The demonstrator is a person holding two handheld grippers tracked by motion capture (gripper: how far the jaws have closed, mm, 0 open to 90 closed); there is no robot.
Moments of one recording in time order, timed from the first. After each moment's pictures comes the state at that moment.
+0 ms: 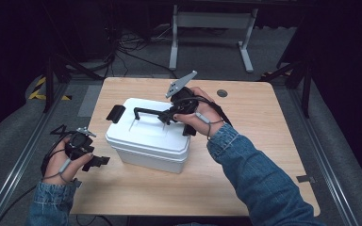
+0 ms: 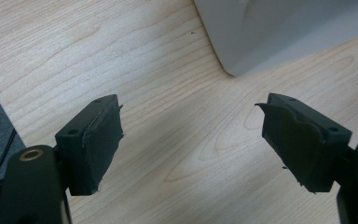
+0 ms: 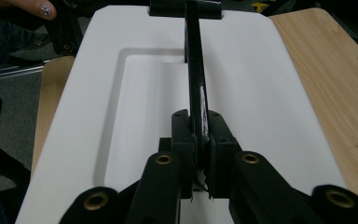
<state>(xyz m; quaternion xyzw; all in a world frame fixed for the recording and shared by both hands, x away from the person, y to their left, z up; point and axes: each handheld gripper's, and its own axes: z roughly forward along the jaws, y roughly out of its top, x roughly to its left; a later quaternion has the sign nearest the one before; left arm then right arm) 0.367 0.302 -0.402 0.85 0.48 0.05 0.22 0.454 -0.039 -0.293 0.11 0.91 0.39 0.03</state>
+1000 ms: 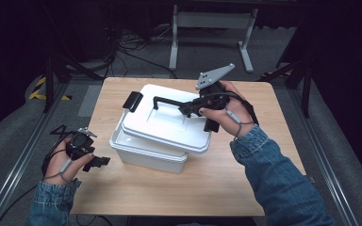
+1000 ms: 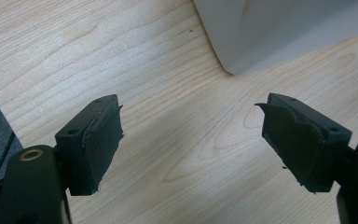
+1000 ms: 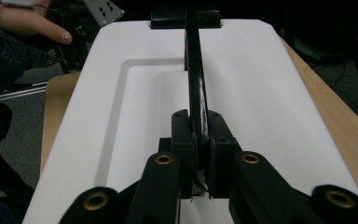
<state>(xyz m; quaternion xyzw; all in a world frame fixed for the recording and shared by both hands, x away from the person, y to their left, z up) 0.367 0.299 -0.403 0.85 0.48 0.05 0.22 0.434 -0.106 -0.255 0.13 0.89 0.44 0.07</state>
